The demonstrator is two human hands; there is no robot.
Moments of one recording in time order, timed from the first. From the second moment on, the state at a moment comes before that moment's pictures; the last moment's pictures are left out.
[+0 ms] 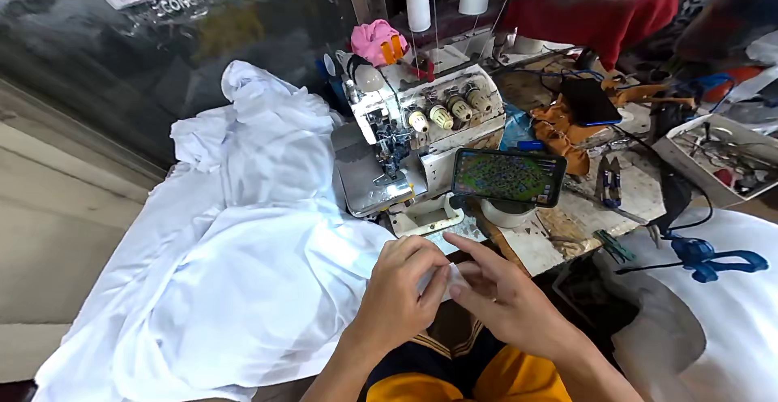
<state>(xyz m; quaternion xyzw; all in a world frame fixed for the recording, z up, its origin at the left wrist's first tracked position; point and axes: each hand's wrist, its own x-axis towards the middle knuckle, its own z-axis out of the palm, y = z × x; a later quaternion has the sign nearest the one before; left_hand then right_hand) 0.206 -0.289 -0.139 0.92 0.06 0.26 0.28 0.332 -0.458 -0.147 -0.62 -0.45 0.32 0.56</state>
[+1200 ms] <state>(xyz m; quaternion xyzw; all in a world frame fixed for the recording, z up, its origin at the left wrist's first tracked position) 0.253 -0.189 -0.075 0.93 0.27 0.26 0.04 0.357 -0.325 -0.139 -0.64 -0.28 0.20 0.69</state>
